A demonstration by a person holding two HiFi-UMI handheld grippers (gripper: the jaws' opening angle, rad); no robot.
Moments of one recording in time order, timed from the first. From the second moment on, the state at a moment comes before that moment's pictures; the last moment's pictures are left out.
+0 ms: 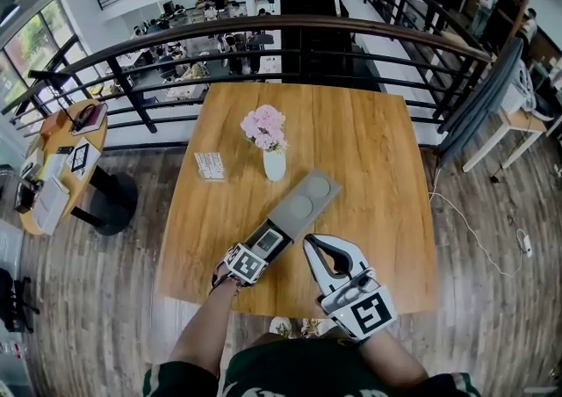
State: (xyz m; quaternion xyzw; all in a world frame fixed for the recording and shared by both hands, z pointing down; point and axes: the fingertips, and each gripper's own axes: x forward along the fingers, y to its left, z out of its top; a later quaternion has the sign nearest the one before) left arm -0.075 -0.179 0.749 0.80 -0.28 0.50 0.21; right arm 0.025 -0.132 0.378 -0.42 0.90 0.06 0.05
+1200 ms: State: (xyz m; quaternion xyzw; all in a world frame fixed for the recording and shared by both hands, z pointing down) left arm -0.081 -0.177 0.762 0.76 -0.27 0.51 0.30; right arm 0.010 -0.132 0.385 -0.41 0.91 0.06 0.05
